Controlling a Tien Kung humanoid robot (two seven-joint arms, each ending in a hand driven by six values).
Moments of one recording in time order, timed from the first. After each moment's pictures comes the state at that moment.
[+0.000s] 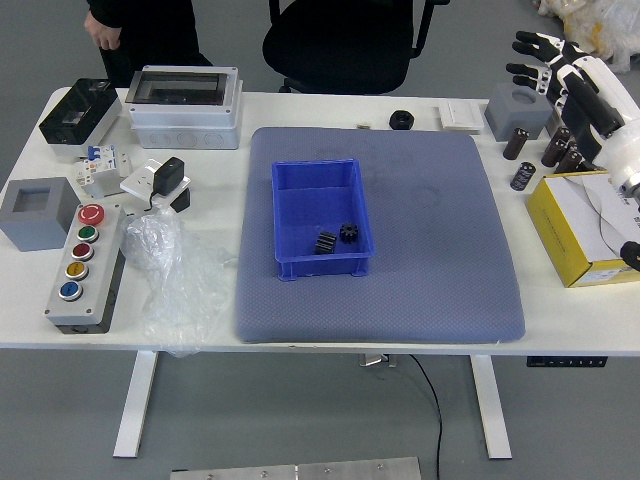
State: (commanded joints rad) left arm -0.11 0.10 -0.60 -0.27 0.91 -0.21 0.07; right arm 0.27 -0.53 1.41 1.58 -0.90 0.08 0.03
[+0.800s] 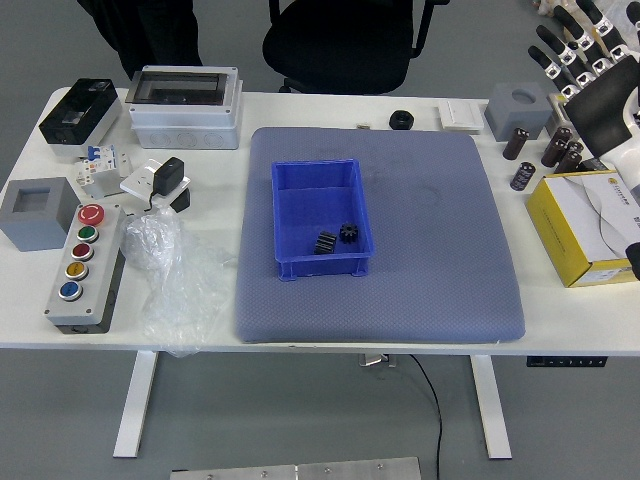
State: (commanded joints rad) left arm -0.11 0.10 -0.60 -0.27 0.91 -0.21 0.07; right arm 0.25 -0.54 1.42 1.55 -0.36 0.14 0.11
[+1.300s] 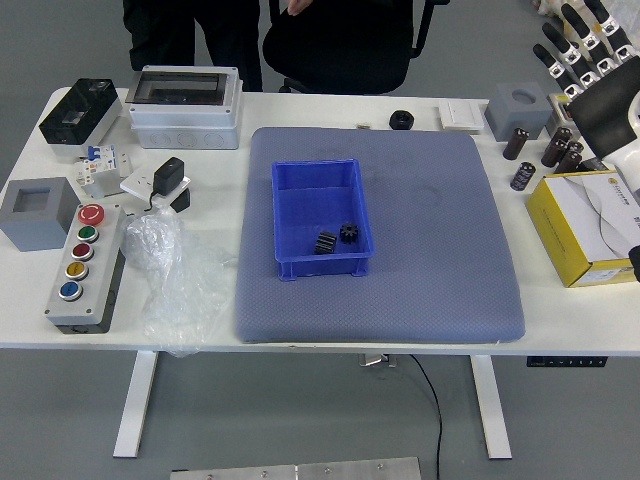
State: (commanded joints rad) left arm -0.11 0.10 -0.60 -0.27 0.91 -0.21 0.07; right arm 0.24 -0.54 1.42 1.55 -0.33 0.16 0.12
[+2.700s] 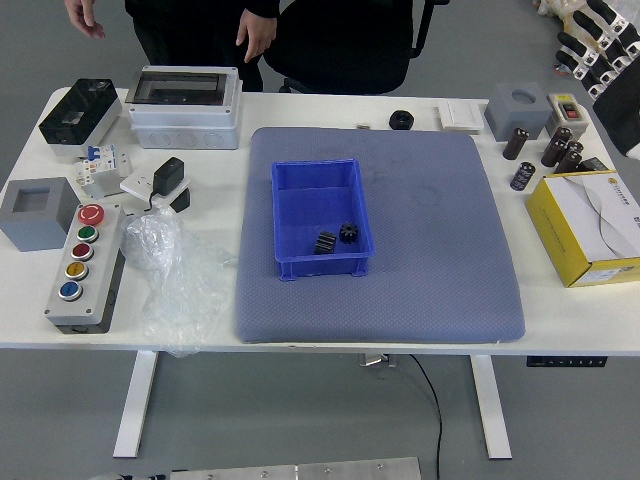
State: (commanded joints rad) left arm -0.11 0.15 -0.93 -0.46 1.31 -0.29 0.05; right arm 0.26 -0.59 1.48 1.55 -0.69 0.09 0.02
